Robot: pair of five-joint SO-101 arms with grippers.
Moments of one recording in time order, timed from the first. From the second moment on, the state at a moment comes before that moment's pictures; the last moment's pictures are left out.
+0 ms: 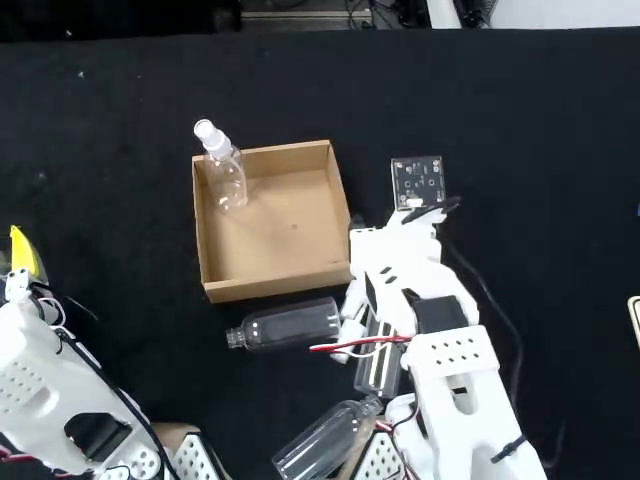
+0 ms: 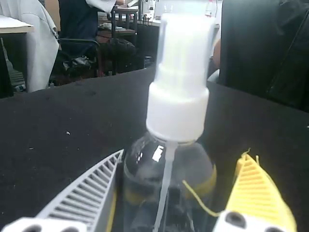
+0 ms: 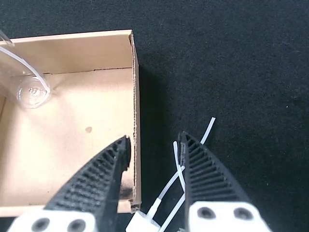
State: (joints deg) left arm -54.0 17.8 78.7 -88.6 1.1; right arm -9.9 -52.5 70.8 30.1 -4.6
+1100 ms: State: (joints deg) left arm -42.8 2.9 87.4 -97.0 1.2; right arm -9.9 -52.5 70.8 30.1 -4.6
